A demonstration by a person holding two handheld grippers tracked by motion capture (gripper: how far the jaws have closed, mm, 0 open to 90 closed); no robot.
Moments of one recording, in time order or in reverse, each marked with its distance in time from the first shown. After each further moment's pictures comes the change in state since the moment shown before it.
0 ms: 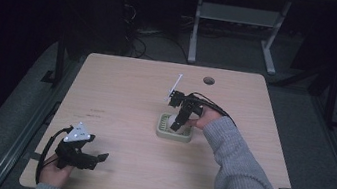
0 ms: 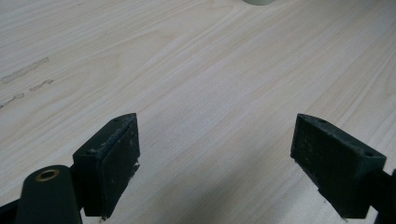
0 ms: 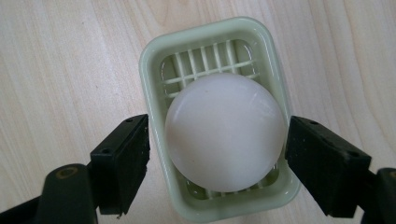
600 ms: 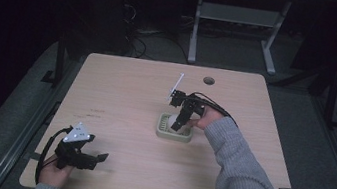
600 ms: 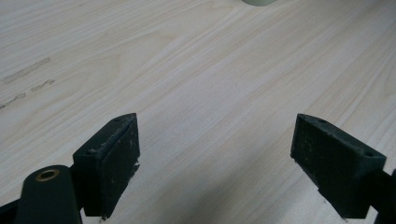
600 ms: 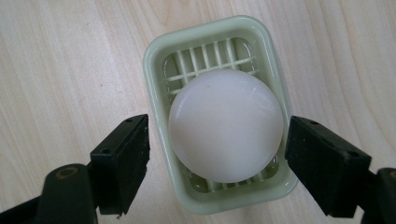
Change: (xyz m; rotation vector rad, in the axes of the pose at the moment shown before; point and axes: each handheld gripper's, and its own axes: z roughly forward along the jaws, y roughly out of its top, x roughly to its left) left arm 0.000 0.000 -0.002 0.001 0.003 0.007; right arm 0.002 -0.003 -0.006 -0.008 -0.007 0.007
